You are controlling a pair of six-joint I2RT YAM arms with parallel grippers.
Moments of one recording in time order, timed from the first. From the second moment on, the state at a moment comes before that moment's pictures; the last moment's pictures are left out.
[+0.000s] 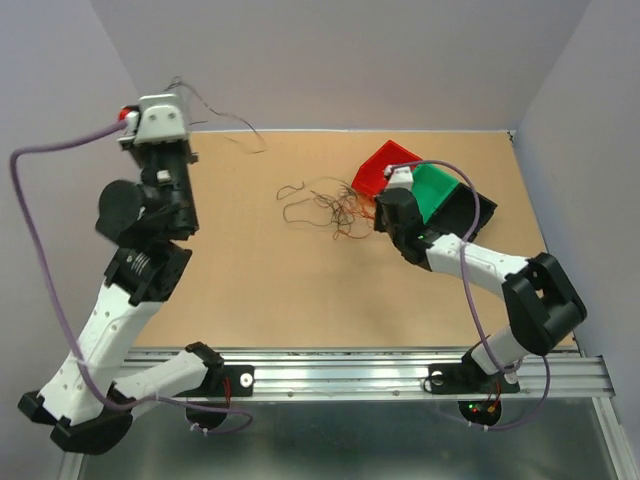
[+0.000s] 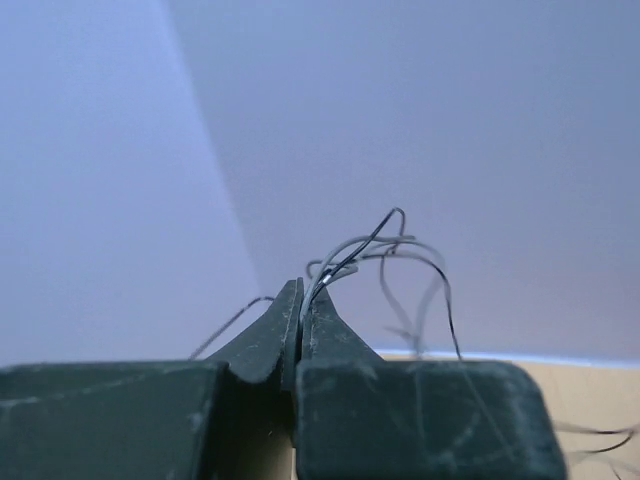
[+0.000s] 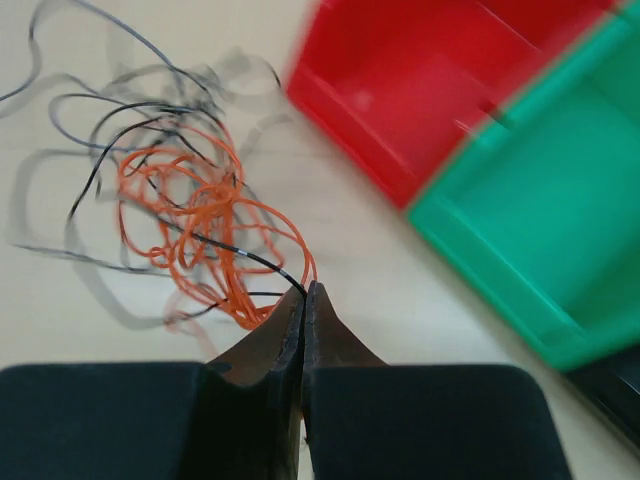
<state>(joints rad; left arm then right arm) -0.62 1.03 1.45 0.05 -0.70 0.49 0.62 1.57 0.96 0.21 0.39 0.28</state>
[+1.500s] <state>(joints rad) -0.63 1.31 1.12 -0.16 0.44 0.39 0.55 1.15 0.64 0.53 -0.35 0.19</state>
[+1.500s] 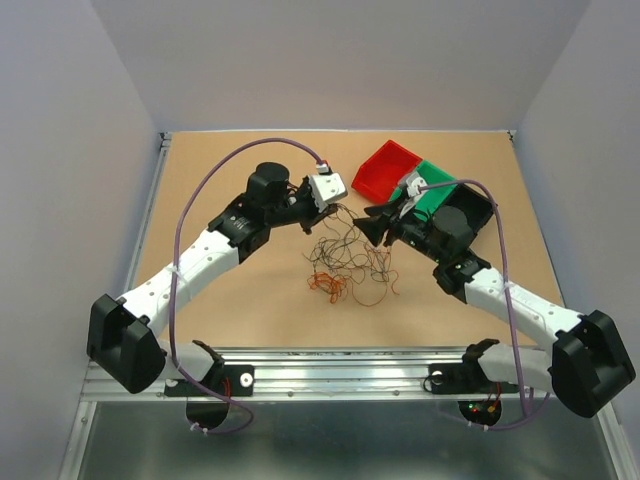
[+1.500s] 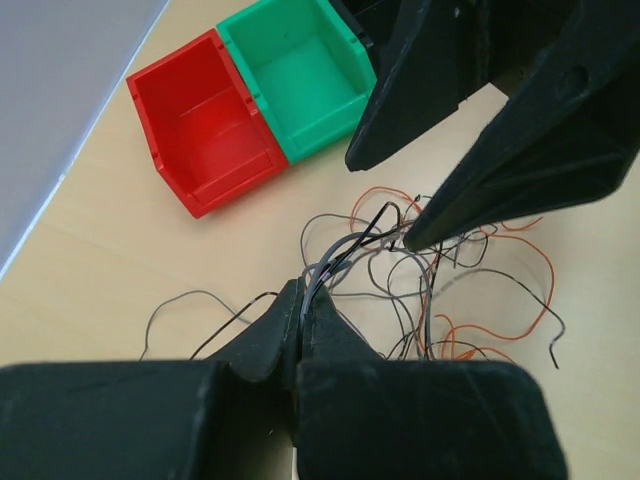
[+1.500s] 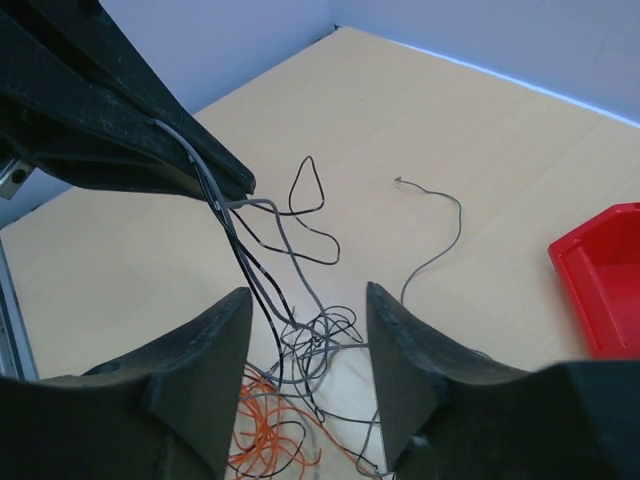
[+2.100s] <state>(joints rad) -0.64 1.33 1.12 -0.20 0.43 0.41 0.55 1.14 0.62 0.57 -0.39 0.18</state>
